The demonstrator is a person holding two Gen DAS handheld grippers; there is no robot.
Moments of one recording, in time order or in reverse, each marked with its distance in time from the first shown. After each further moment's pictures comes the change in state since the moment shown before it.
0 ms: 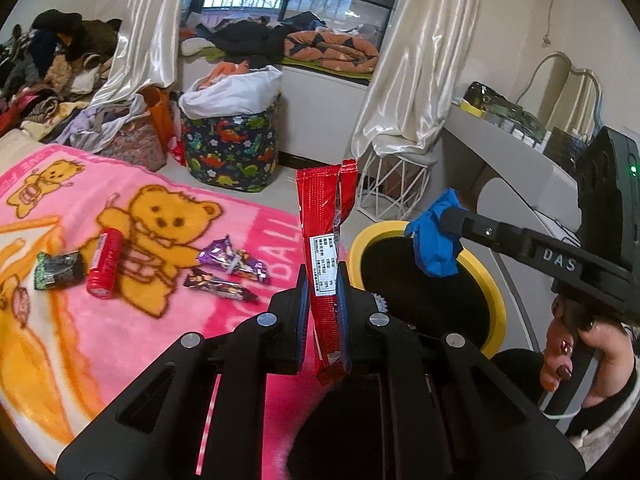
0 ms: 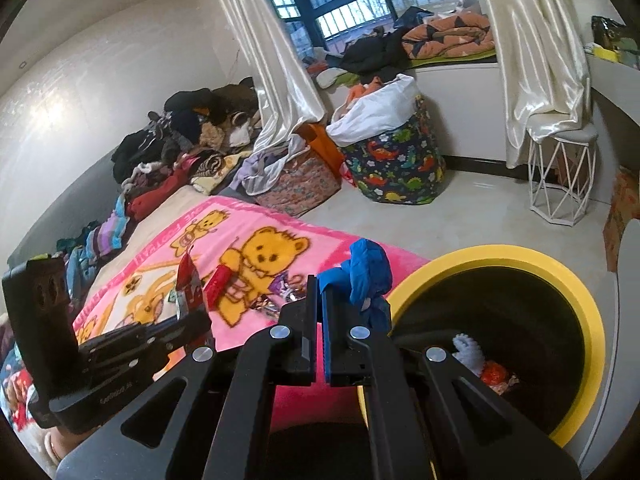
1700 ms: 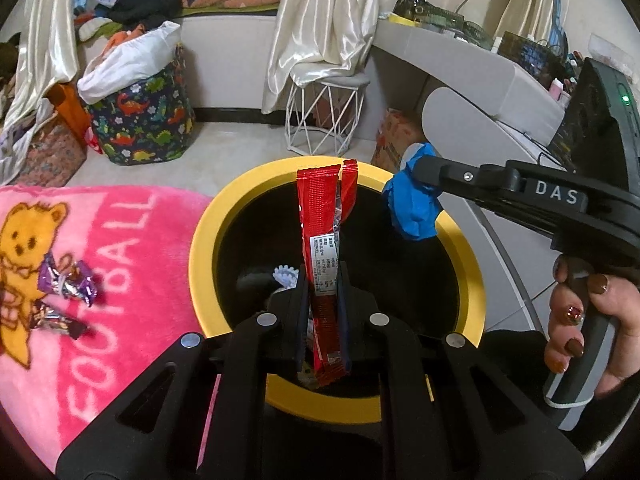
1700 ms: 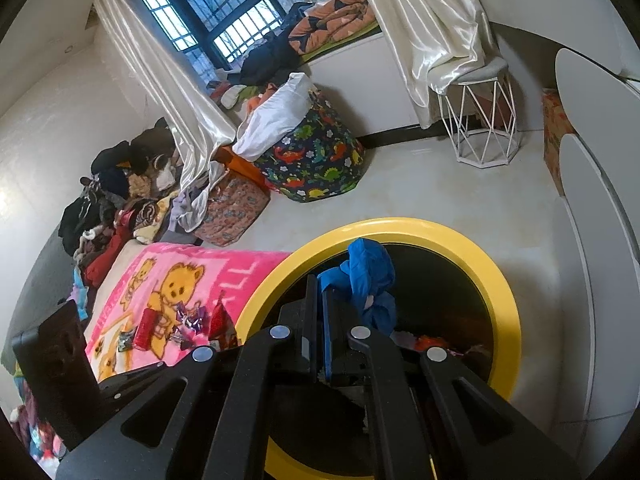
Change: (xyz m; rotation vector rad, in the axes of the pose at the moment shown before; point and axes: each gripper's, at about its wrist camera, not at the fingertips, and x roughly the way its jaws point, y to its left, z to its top) left arm 0.128 -0.104 -0.011 0.202 0.236 -0.170; right arm -0.022 -0.128 -0.021 0.293 -0.021 -0.162
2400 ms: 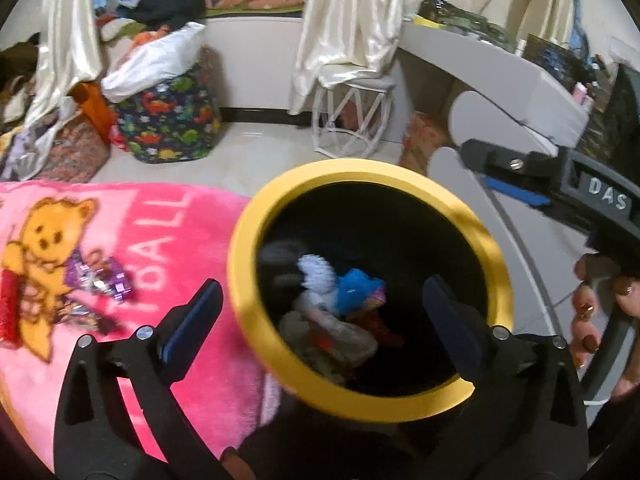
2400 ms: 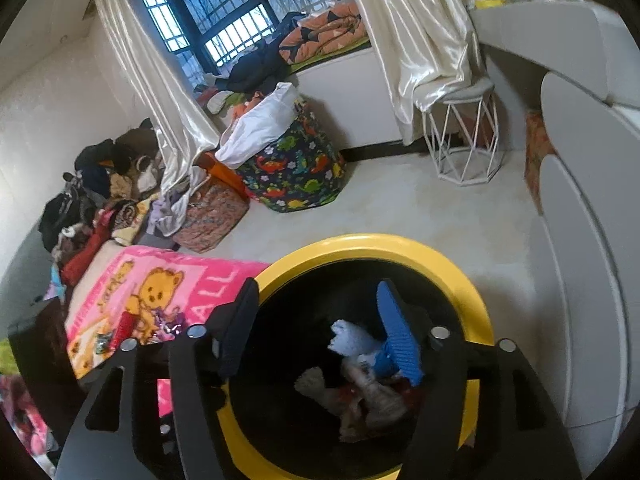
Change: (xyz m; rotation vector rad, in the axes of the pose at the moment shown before) left arm -0.010 0.014 -0.003 -0.027 -0.015 0.125; right arm -0.009 0.008 0.003 -0.071 -0.060 -0.116
